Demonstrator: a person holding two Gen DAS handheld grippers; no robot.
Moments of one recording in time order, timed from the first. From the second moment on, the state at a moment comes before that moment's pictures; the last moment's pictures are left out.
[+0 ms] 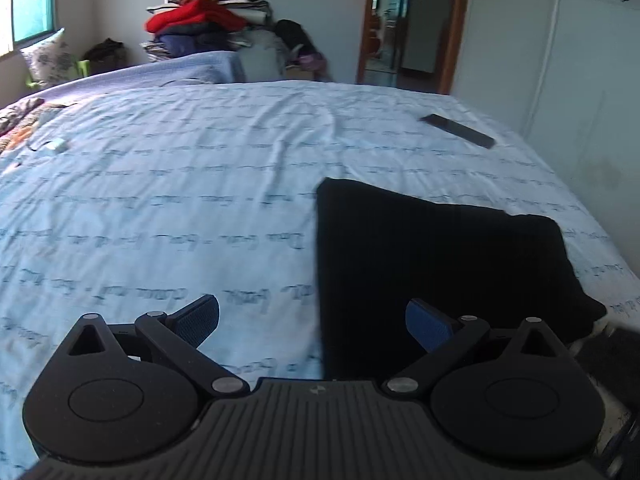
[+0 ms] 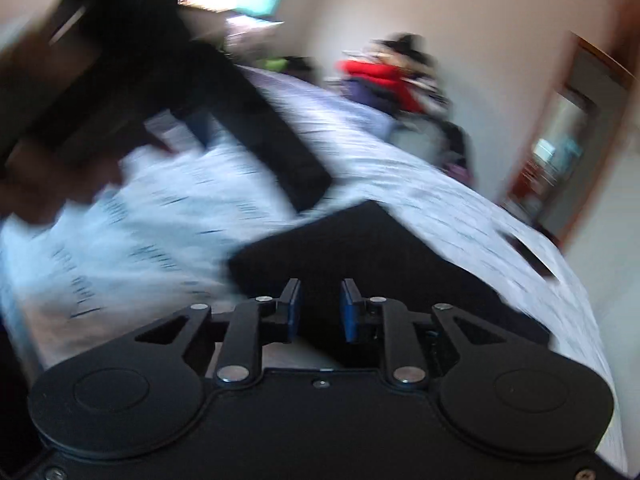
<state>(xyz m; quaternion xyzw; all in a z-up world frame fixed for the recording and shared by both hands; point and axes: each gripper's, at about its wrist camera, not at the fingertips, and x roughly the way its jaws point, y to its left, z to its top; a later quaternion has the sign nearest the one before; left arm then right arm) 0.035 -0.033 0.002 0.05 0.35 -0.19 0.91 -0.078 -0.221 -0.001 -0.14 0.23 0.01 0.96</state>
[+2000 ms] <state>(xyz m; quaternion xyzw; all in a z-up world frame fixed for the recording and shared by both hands) -0.071 -0.030 -0.041 0.08 0.37 -0.11 0.92 -0.159 -0.240 -0.019 0.05 0.26 -0.12 0.96</state>
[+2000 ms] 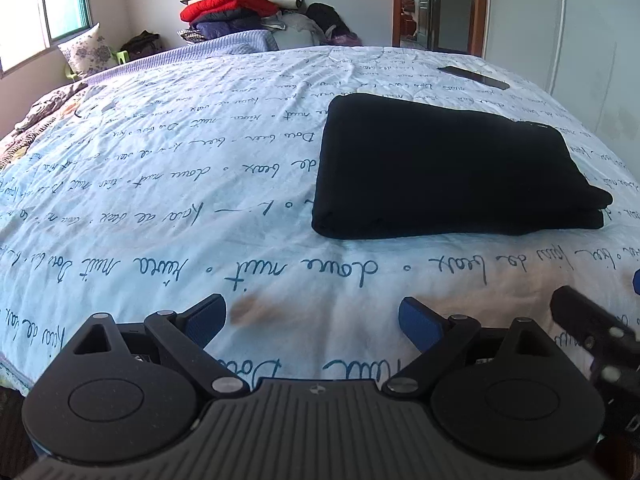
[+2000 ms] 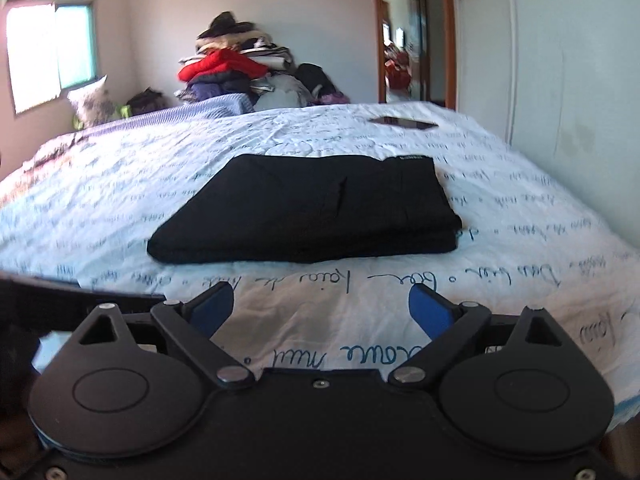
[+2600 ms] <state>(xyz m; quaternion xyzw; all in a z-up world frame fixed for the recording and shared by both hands) -0.074 -0.021 -0.043 0.08 0.36 -0.12 0.92 -0.159 -0.226 -0.014 0.01 0.26 -0.11 0.96</state>
